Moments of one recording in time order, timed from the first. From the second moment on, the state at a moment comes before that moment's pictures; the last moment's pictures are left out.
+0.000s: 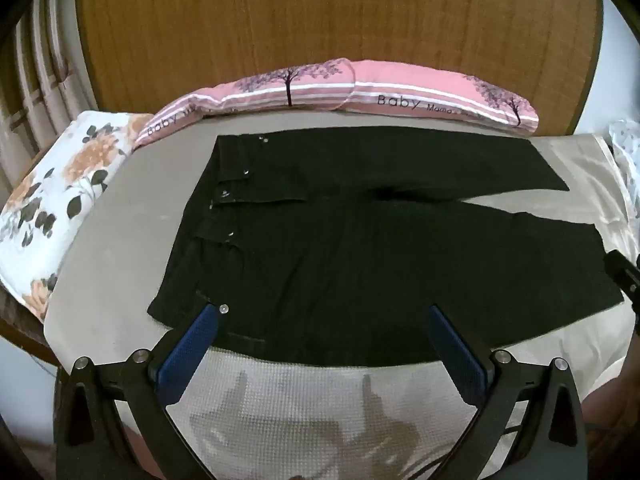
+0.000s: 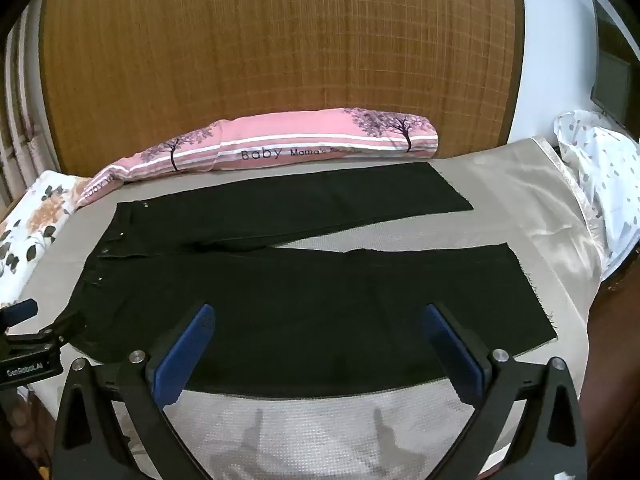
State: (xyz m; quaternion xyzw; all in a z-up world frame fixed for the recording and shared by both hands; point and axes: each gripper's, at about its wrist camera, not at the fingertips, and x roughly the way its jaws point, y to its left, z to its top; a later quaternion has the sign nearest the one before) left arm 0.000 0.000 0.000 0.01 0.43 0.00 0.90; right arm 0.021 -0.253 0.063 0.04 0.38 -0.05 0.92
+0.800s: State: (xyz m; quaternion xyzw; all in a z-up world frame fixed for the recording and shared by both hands) left arm 0.012 0.015 -0.034 0.01 0.46 0.02 0.89; right arm 0.035 -0.260 0.047 0.05 0.39 -0.06 0.92
